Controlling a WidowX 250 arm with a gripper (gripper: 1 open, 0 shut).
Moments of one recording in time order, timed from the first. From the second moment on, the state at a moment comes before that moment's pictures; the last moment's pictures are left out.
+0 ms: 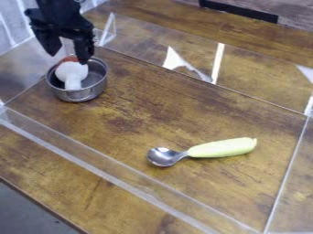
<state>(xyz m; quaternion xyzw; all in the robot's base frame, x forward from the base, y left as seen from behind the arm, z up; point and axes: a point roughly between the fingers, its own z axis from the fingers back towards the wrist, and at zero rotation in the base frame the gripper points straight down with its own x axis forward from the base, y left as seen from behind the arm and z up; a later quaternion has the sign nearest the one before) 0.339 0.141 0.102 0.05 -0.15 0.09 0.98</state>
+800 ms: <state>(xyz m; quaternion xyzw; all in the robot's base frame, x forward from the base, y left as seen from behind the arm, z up) 0.357 0.123 0.087 0.05 -0.15 0.02 0.99</state>
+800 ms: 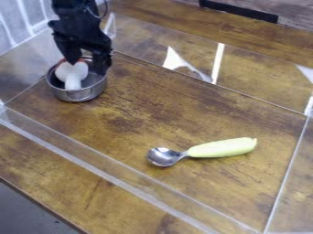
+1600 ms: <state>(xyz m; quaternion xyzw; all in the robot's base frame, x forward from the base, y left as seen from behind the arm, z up) 0.380 0.147 0.064 0.03 -0.12 -0.06 0.99</state>
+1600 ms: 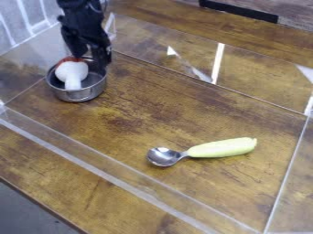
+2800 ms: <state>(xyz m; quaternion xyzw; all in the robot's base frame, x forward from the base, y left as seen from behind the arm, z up) 0.382 0.188 0.082 0.04 -0.09 0.06 0.99</state>
